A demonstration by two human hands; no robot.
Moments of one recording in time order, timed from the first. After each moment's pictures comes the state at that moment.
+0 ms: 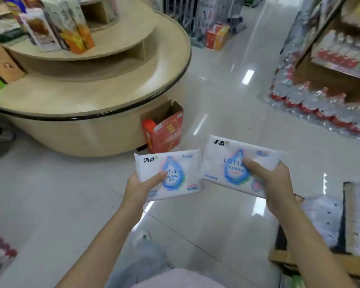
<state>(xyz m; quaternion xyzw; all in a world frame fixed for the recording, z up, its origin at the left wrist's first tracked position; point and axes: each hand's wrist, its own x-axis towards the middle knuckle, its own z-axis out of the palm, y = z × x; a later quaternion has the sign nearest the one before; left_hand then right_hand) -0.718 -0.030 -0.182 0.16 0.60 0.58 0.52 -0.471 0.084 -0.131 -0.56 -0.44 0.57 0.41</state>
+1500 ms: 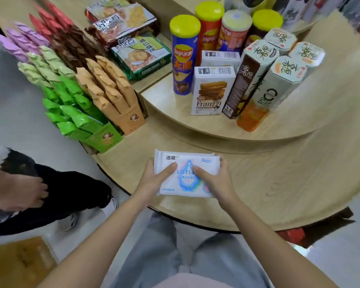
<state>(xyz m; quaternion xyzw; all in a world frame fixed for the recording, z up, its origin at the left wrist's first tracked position) -1.521 0.197 -0.272 0.05 0.67 0.56 0.48 -1.380 0.316 -0.275 -0.49 -0.51 0.70 0.14</state>
